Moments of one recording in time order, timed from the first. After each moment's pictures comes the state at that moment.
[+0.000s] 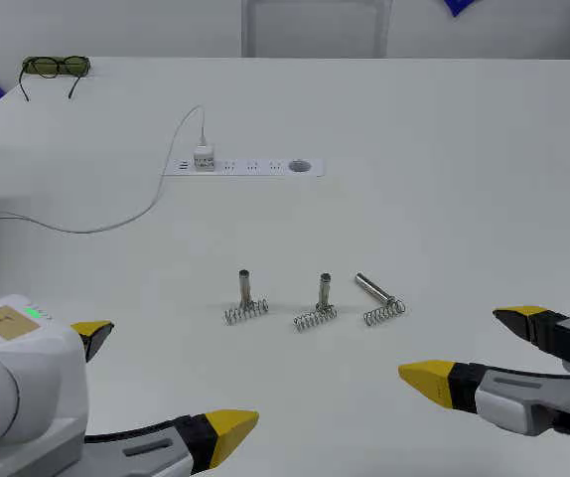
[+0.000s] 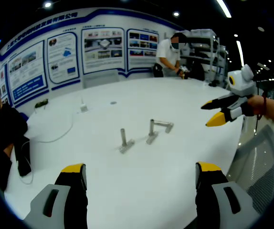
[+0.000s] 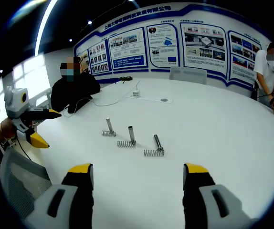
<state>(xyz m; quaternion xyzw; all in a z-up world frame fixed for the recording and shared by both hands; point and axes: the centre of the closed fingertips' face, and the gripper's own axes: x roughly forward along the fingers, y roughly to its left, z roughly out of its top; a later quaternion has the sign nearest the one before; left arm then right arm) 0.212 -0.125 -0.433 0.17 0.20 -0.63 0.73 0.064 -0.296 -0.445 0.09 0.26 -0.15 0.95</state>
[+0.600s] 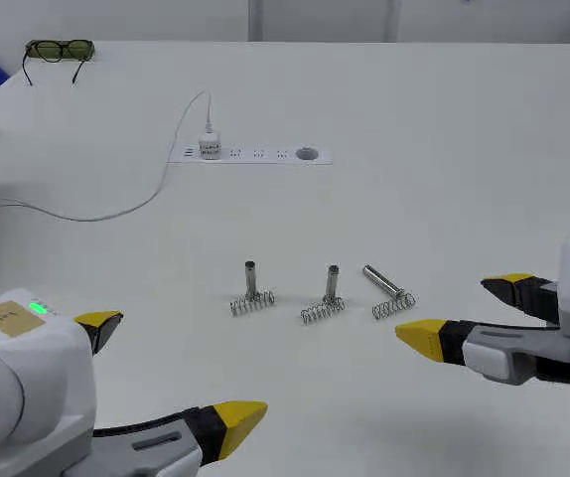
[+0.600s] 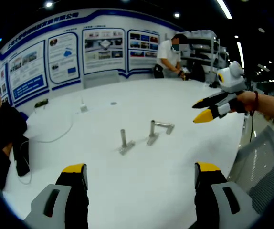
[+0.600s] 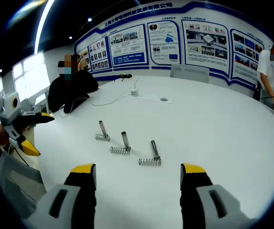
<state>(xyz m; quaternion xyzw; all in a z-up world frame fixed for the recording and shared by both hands) 0.215 -0.131 -0.438 0.16 0.20 -0.63 0.73 0.095 -0.321 -0.453 0.09 0.28 -0.14 0.95</state>
